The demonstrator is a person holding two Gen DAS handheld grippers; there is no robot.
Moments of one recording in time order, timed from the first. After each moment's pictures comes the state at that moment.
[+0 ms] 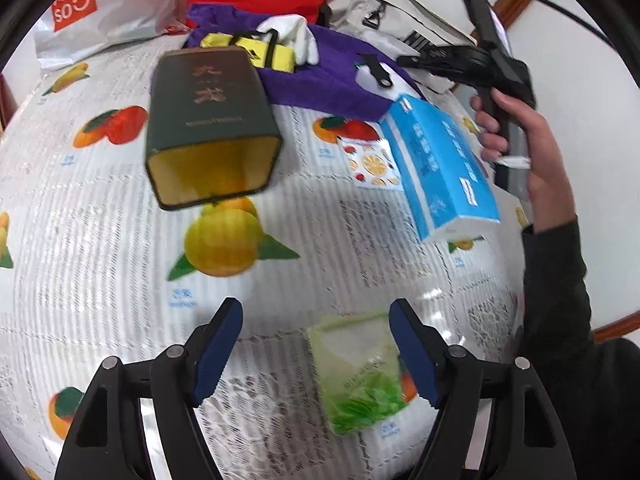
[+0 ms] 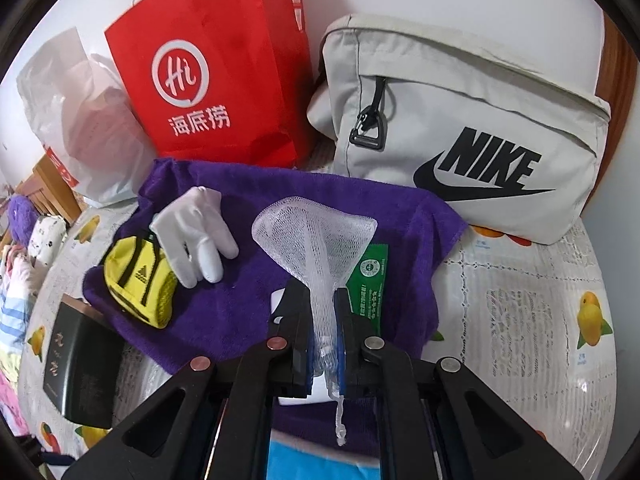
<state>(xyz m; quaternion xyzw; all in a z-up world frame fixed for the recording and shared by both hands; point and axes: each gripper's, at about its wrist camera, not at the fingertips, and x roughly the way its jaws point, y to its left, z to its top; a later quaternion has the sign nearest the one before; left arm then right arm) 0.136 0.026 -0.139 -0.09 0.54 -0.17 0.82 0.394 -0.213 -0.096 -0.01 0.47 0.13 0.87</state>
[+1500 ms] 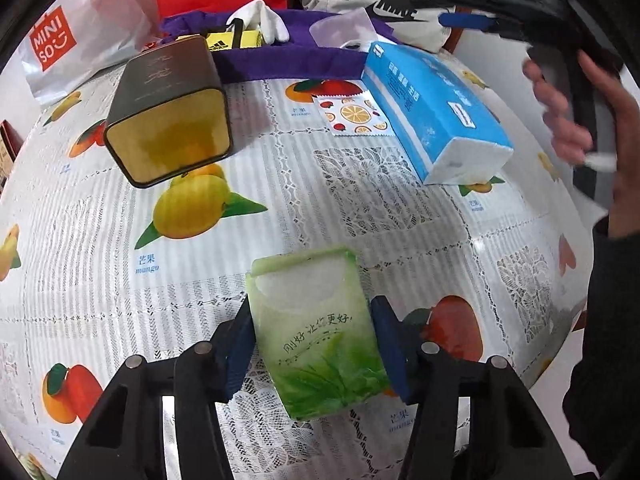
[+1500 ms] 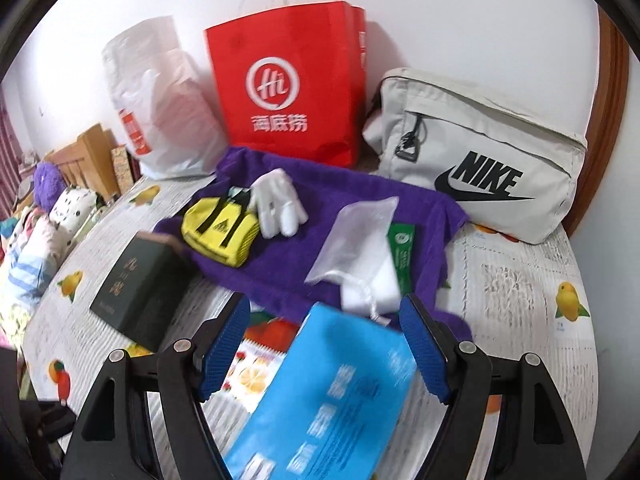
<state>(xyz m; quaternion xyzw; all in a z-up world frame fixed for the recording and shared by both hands) 0.110 -0.012 -0.159 0.00 0.53 -0.14 0.83 0.279 -0.200 -0.050 -0.05 0.42 0.18 0.89</state>
